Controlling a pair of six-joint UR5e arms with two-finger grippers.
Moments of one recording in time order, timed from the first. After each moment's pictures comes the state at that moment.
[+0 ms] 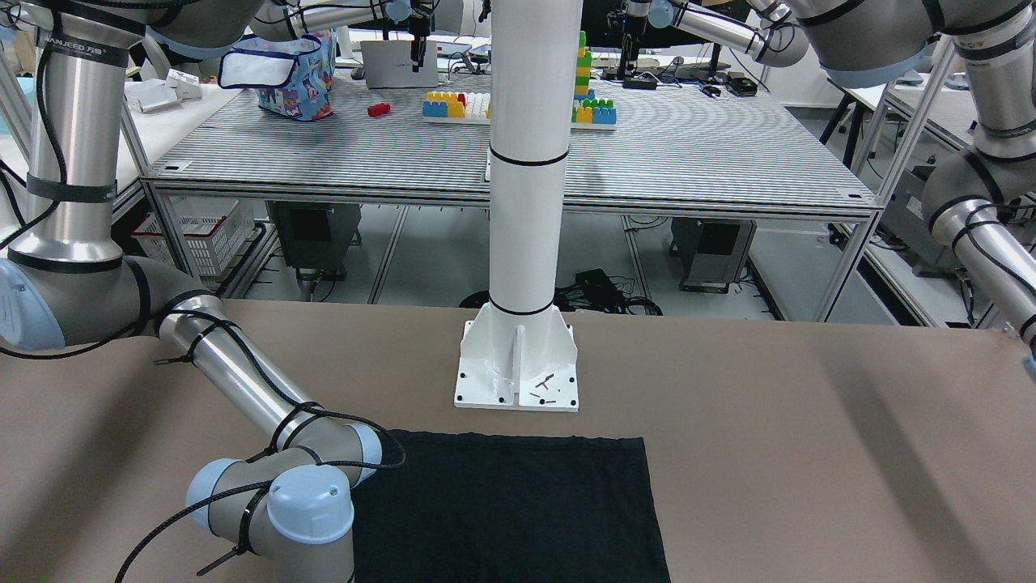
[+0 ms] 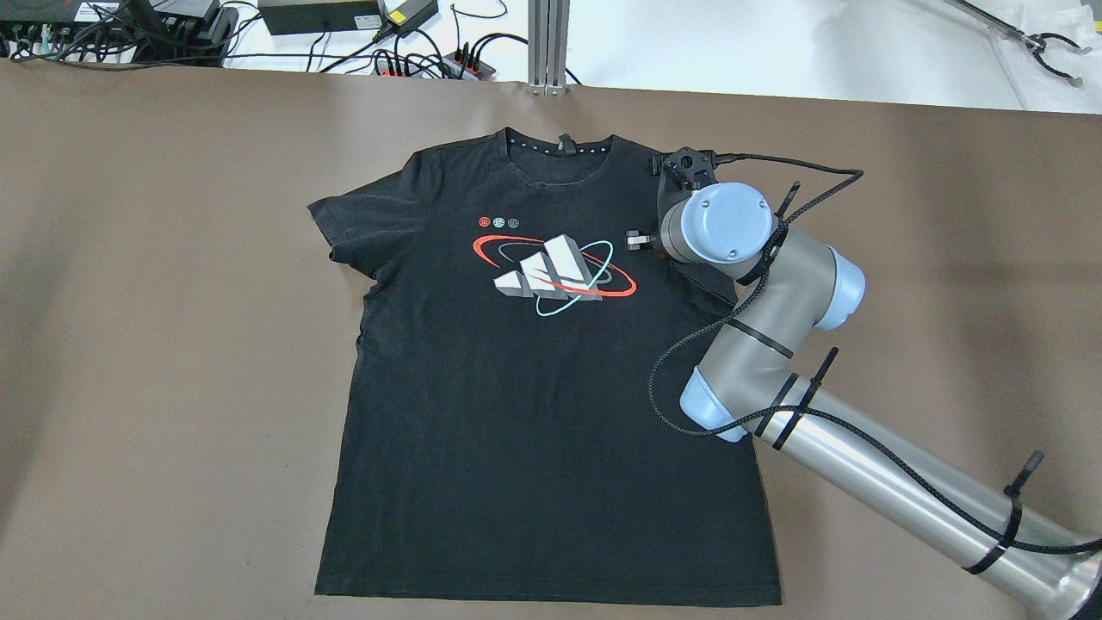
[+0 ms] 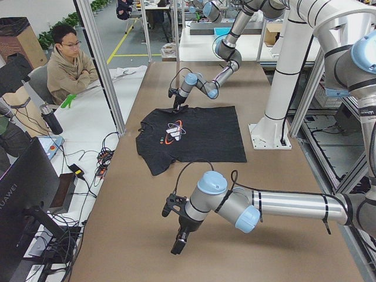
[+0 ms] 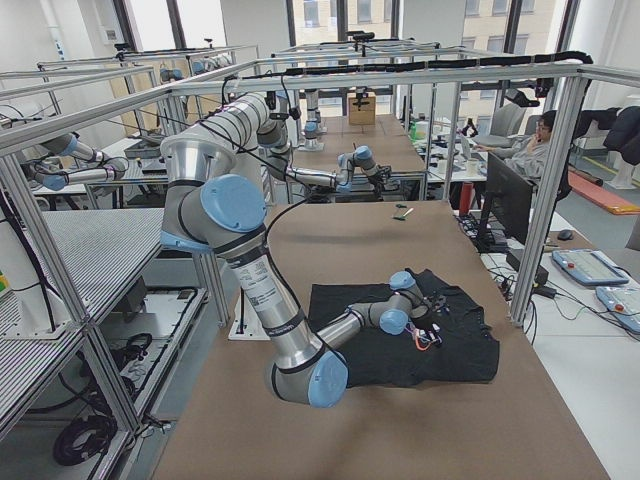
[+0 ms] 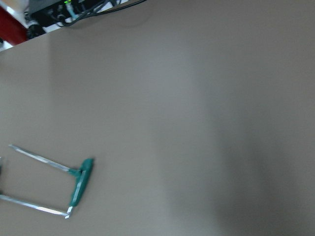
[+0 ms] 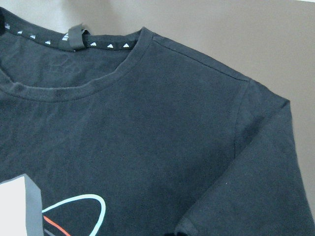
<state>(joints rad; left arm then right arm) -1.35 -1.52 -1.71 -2.11 -1.99 -0.31 0.72 -0.88 1.32 -1.10 1.60 0.98</state>
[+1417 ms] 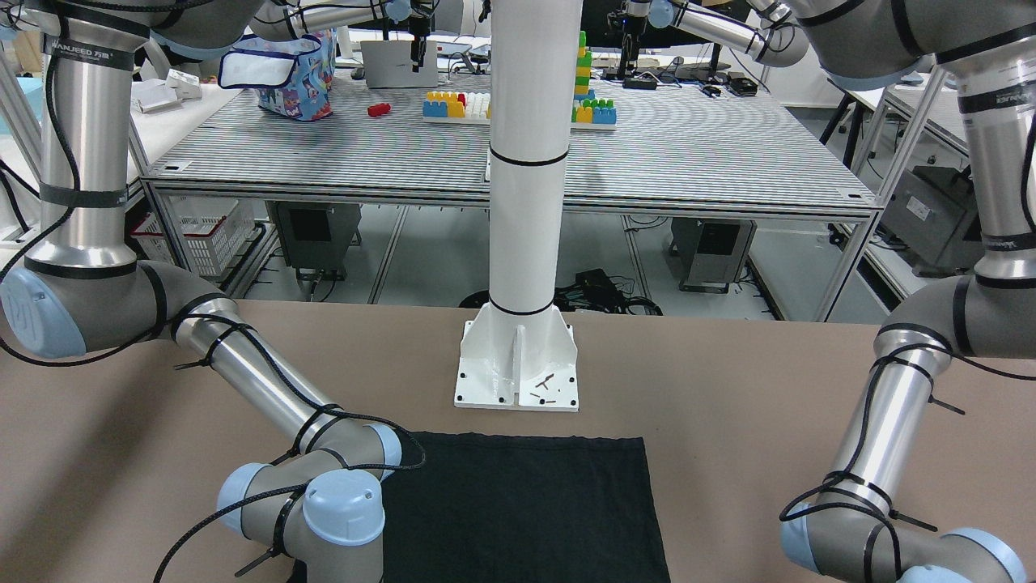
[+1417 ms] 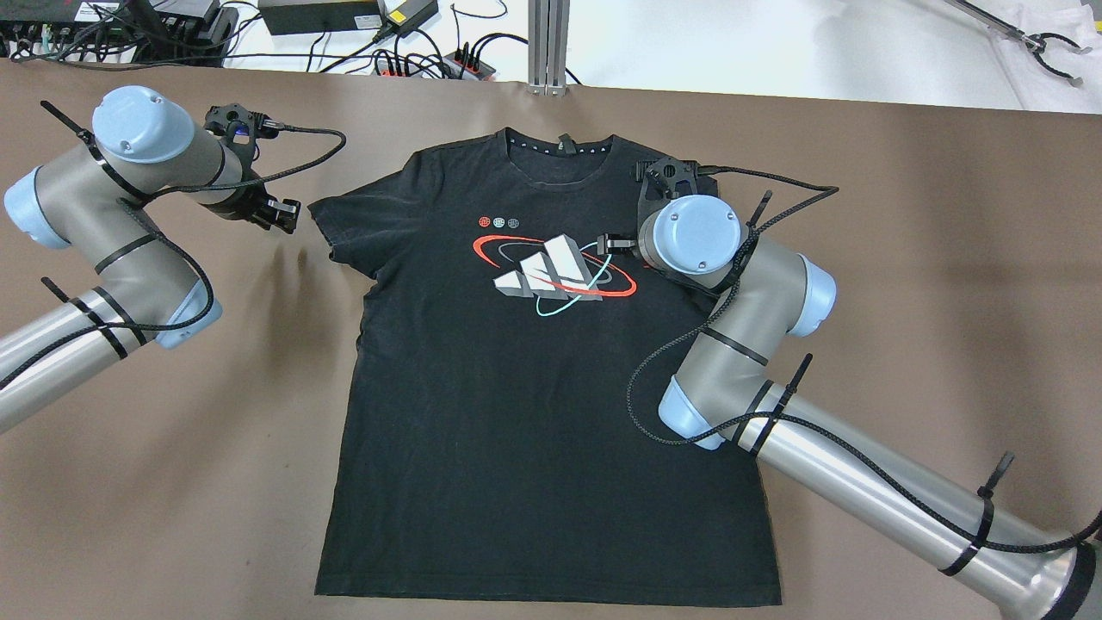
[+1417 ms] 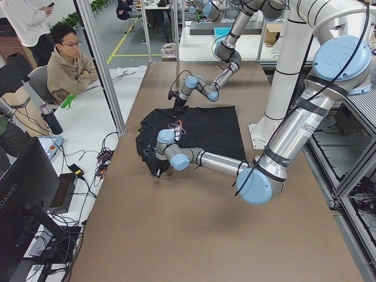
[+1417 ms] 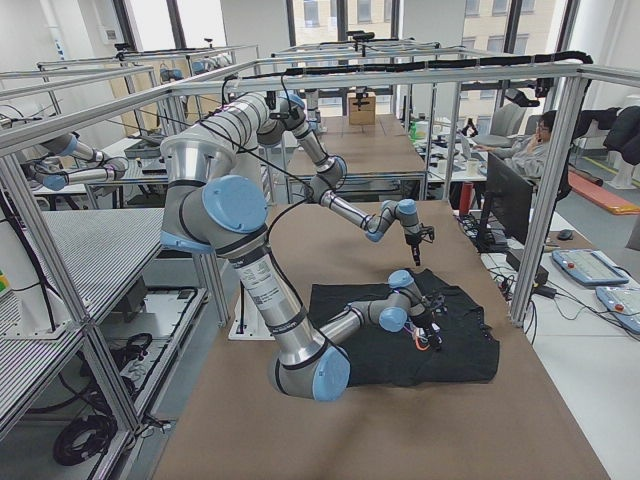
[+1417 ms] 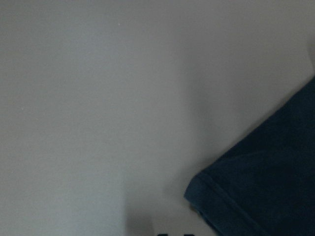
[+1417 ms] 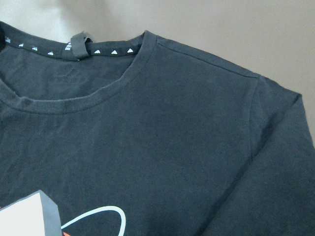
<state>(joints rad) -0.96 -2.19 -1.17 -2.11 -1.99 -0.80 0.71 -0.85 1.29 -1.09 1.59 1.06</state>
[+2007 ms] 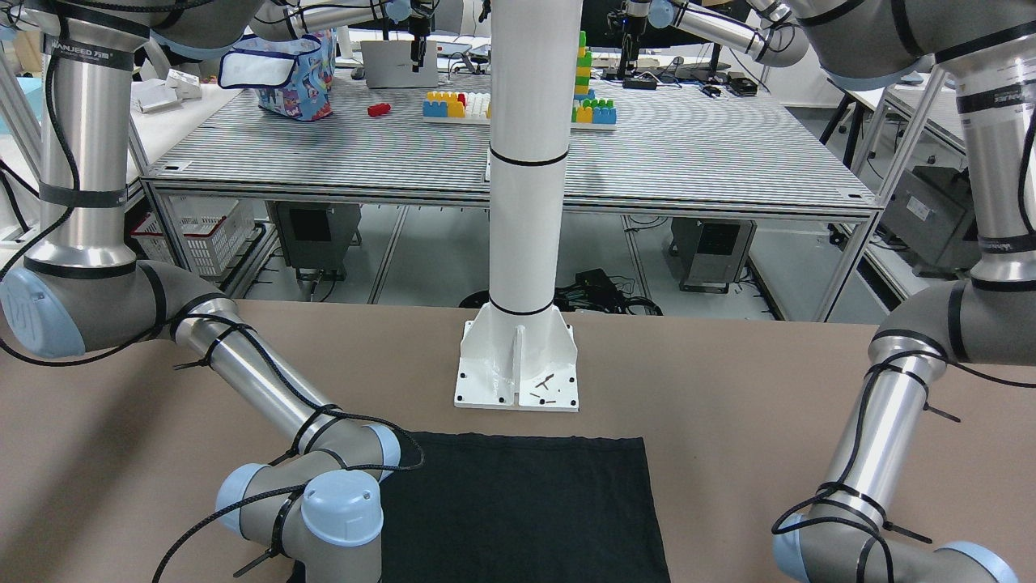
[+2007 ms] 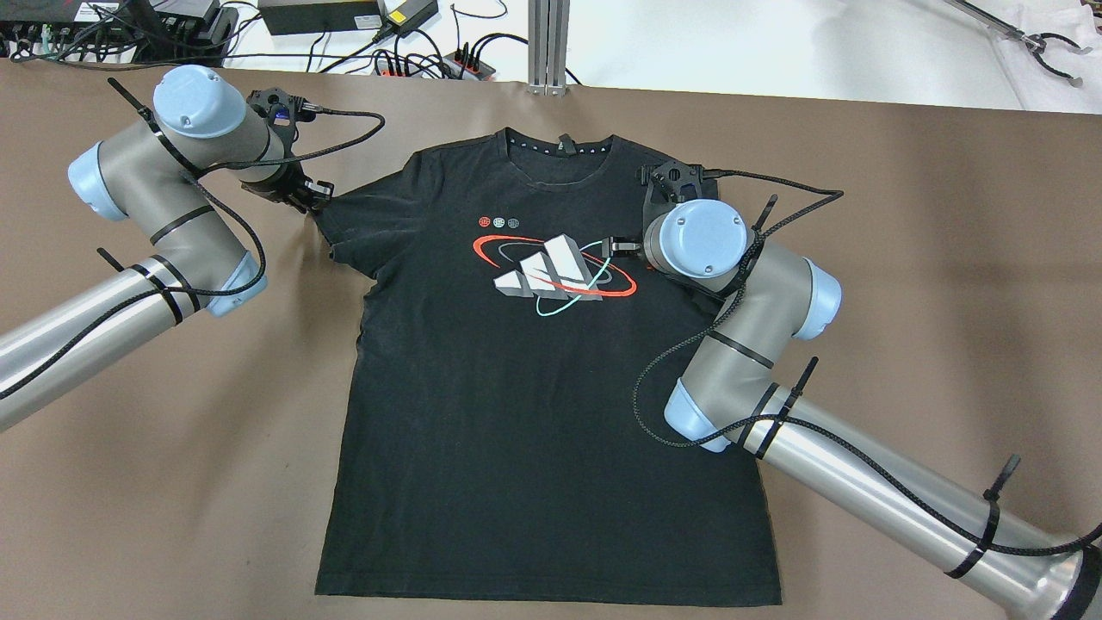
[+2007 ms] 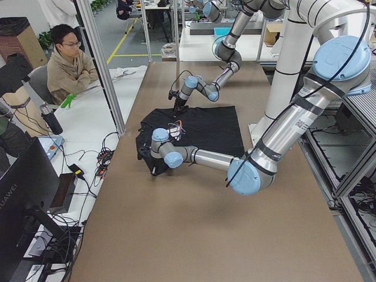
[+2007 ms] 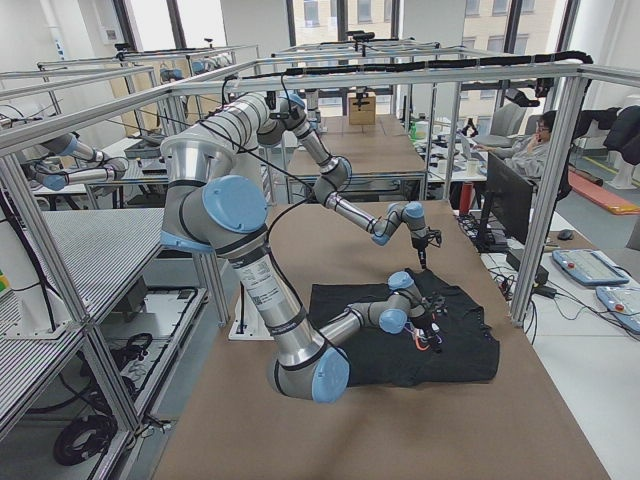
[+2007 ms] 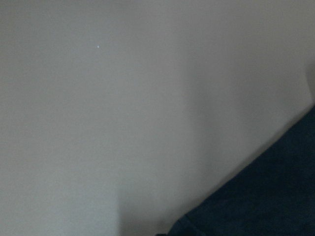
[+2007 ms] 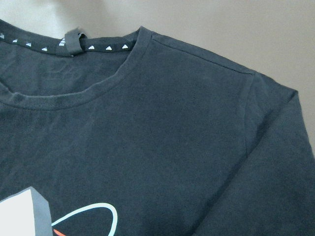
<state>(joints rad) -0.96 -2.28 -1.01 -2.18 -1.99 -0.80 0.71 -0.86 1.29 -1.08 1.59 1.06</state>
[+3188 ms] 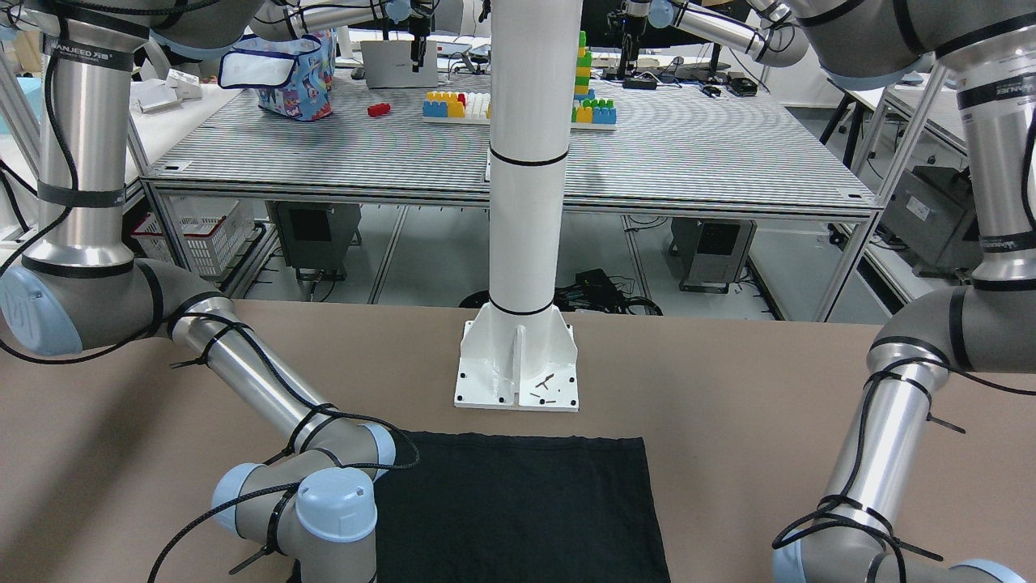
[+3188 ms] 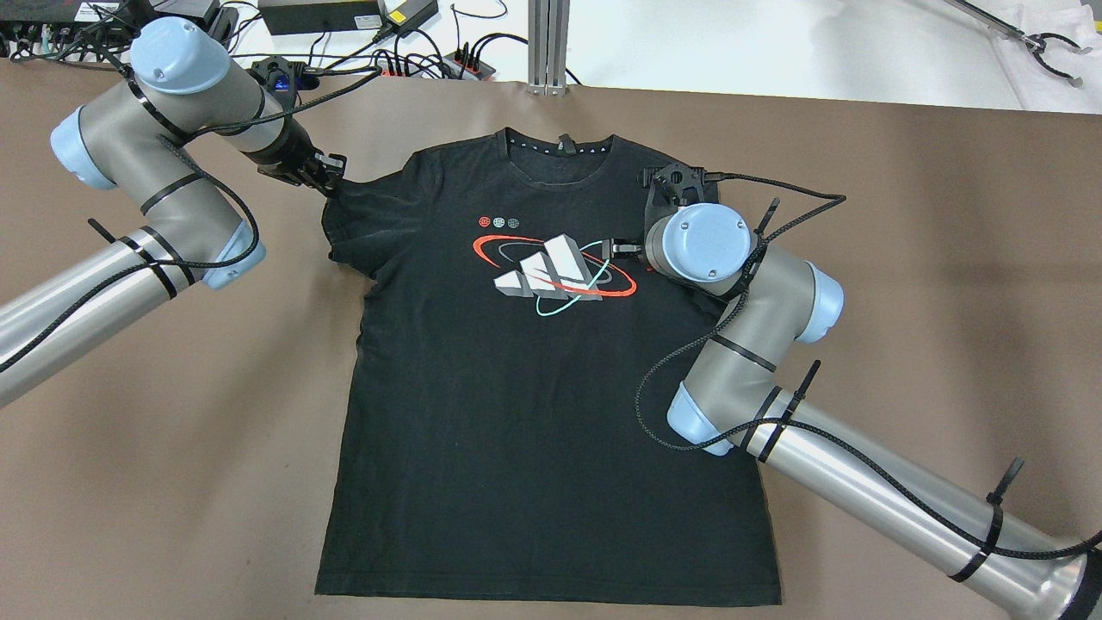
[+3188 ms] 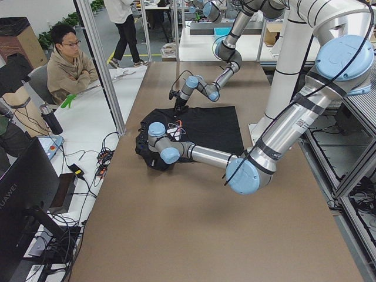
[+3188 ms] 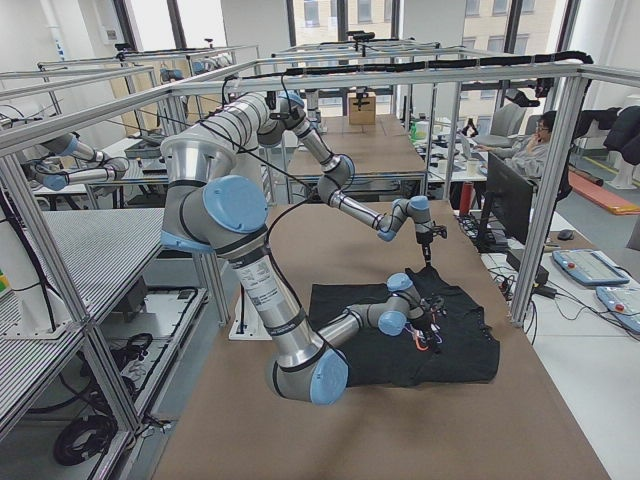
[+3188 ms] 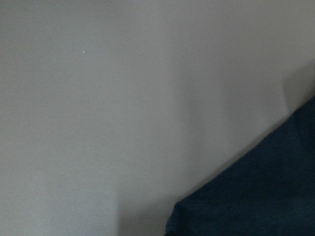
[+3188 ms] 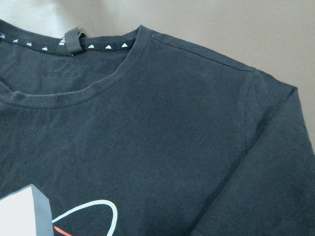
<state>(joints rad) -1.00 -2.30 -1.10 -2.17 -2.14 -0.88 0.71 -0.87 1.29 -1.07 1.59 1.07</state>
